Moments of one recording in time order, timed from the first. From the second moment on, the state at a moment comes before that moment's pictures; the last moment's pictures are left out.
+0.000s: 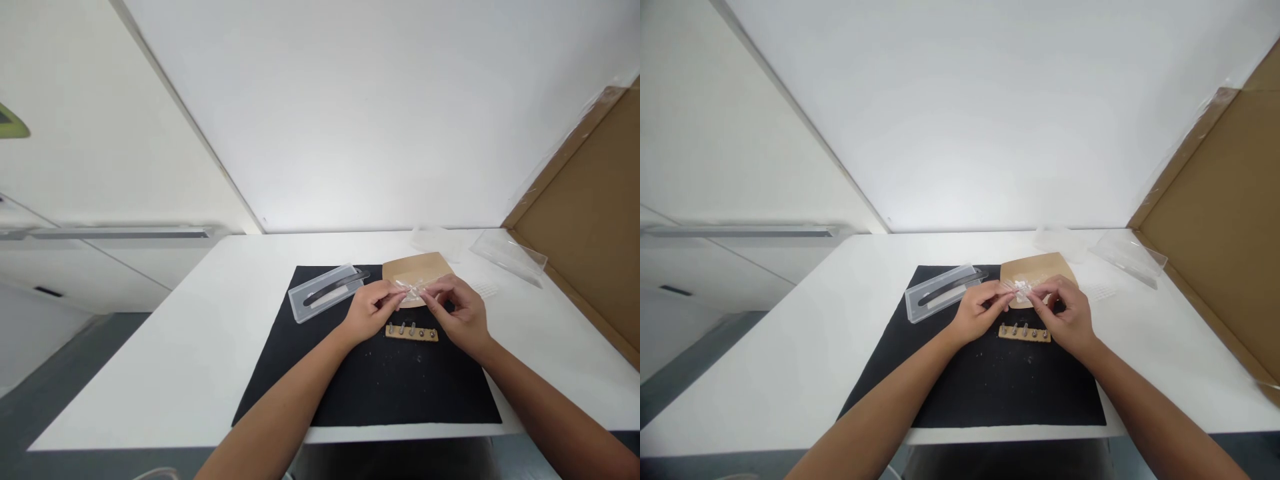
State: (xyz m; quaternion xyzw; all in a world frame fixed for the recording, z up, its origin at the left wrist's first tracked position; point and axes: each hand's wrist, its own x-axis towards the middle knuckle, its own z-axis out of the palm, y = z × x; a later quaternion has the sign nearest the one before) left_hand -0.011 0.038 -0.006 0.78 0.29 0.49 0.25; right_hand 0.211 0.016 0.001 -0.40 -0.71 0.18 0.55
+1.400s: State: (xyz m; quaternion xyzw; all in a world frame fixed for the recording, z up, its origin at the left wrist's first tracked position) left_hand -0.019 0.043 -0.021 0.85 0.28 0.46 -0.01; right_hand 0.211 0.023 -0.004 -0.45 -0.72 0.26 0.47
